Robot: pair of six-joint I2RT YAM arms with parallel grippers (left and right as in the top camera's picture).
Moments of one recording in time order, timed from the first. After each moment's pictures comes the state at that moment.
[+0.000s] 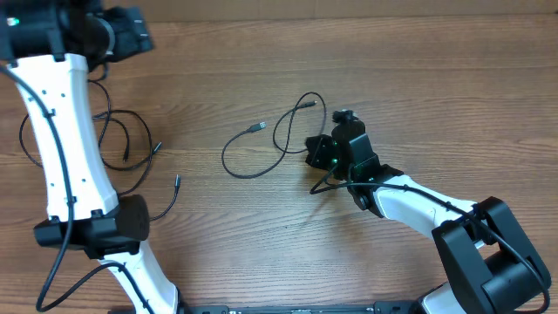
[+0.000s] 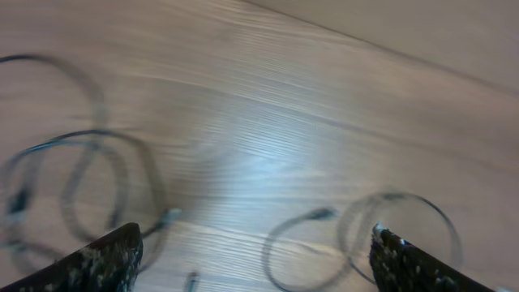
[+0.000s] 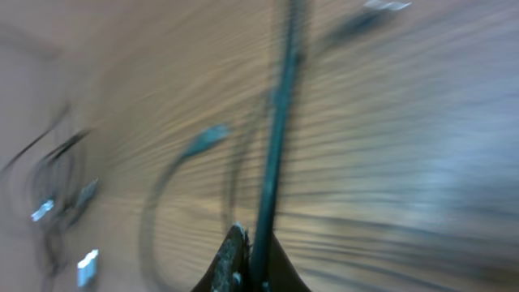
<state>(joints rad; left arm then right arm) 0.09 2.03 2.59 -1.54 0.14 -0.22 0.49 1.69 0.75 0.31 -0.19 0.74</state>
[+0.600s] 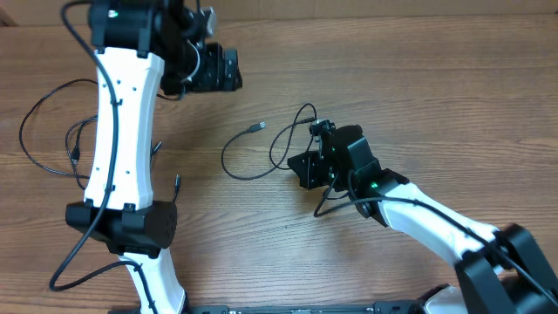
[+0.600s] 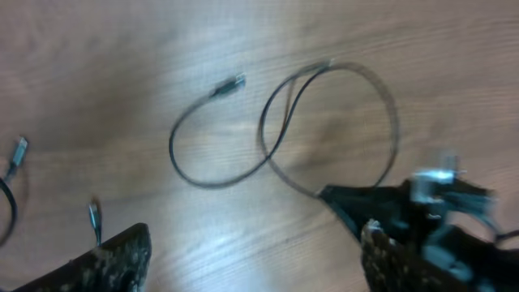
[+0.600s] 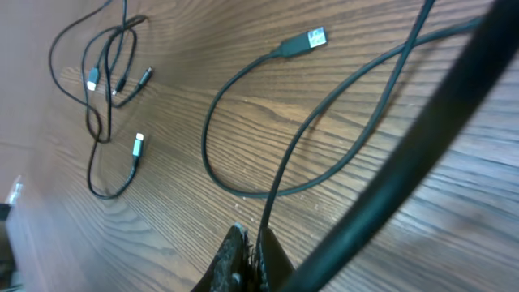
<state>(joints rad) -0.15 2.03 2.42 -1.69 0.29 -0.14 0.54 1.54 0.75 0.08 -0.36 0.51</state>
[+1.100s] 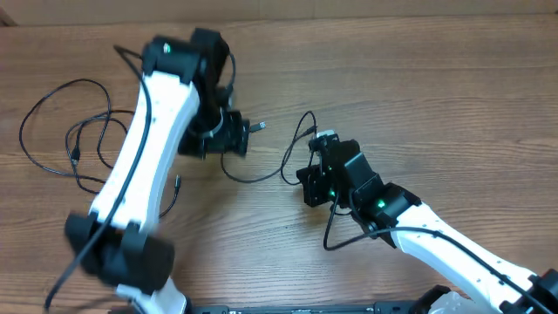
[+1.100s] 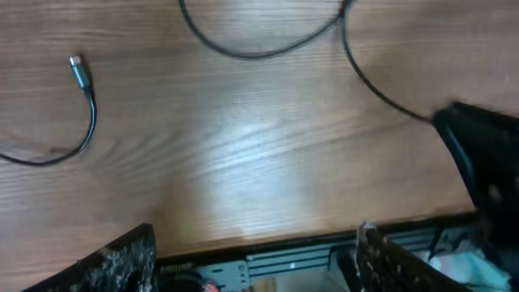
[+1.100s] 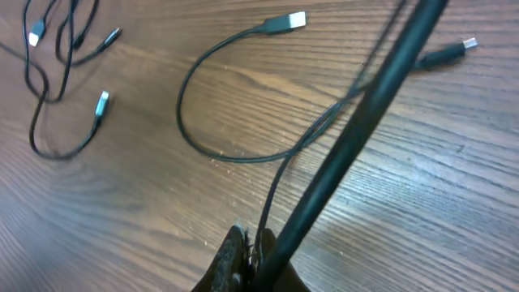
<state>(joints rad) -0.29 1.80 1.86 -1.67 0.15 -0.23 0.66 1.35 0.75 -0.18 -0.13 0.42</state>
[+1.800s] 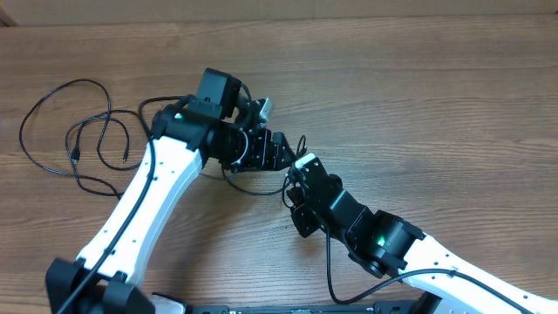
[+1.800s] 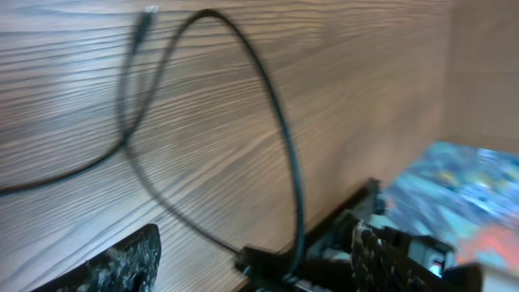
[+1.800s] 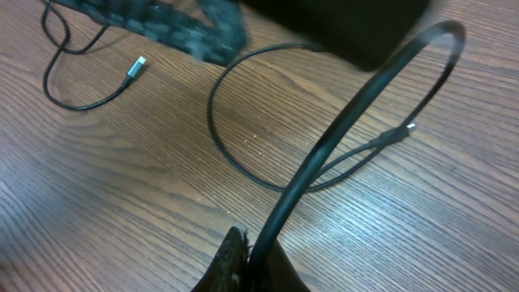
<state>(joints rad) -0.35 1.57 1.36 -1.00 0.65 -0.32 0.91 1.20 0.75 -0.30 0.12 0.33</state>
